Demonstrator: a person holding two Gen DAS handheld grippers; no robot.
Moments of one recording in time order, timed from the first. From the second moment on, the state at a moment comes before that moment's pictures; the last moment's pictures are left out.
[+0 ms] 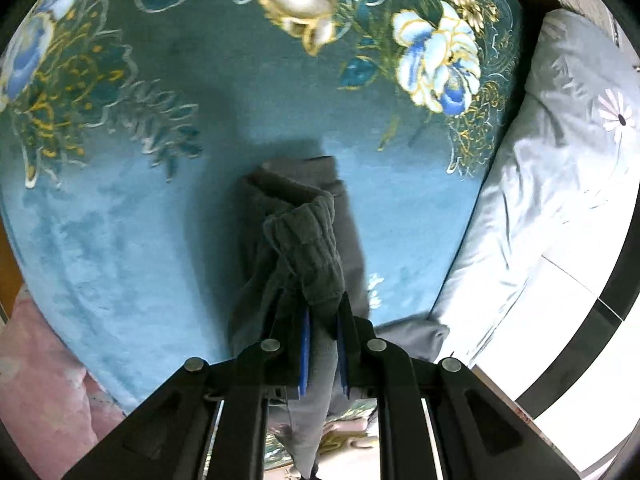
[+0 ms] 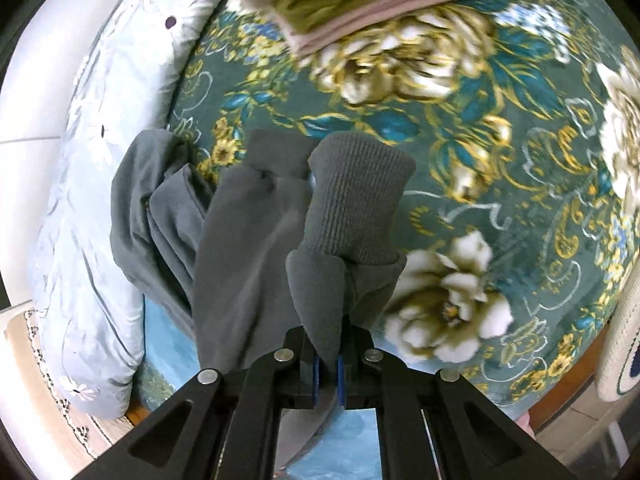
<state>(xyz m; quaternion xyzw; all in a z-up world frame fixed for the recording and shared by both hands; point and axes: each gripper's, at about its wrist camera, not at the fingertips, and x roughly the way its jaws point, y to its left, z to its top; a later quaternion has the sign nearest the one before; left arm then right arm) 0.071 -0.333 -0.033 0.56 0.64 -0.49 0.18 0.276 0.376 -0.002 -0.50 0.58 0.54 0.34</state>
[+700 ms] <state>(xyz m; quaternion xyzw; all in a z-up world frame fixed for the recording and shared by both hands) -0.033 -0.315 -0.107 0.54 0.64 -0.48 0.26 0.108 0.418 -0.087 -0.57 0.57 0.49 0.33</state>
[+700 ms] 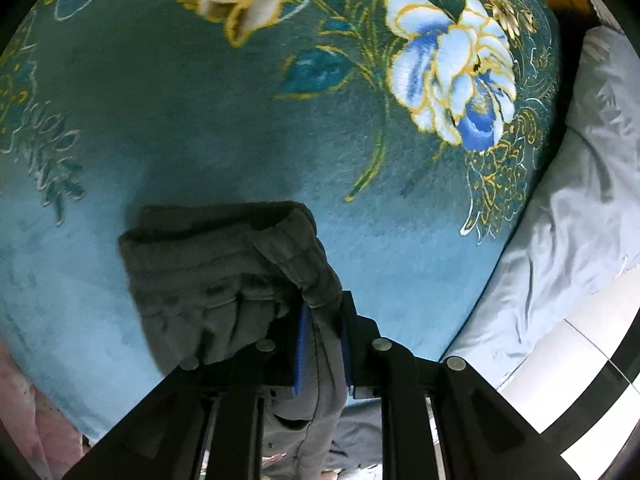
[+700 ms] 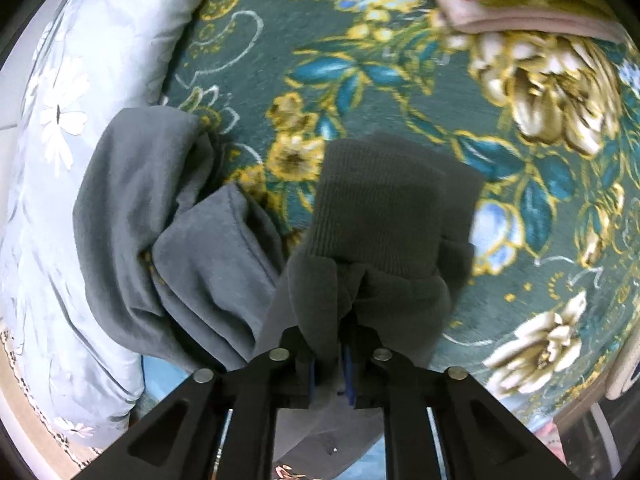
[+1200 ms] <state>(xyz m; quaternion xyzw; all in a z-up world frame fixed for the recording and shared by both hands) -0.005 -0.369 -0.044 0.51 0.60 -0.61 0.13 0.152 0.406 -0.036 -0.45 0.59 0.62 0.25</state>
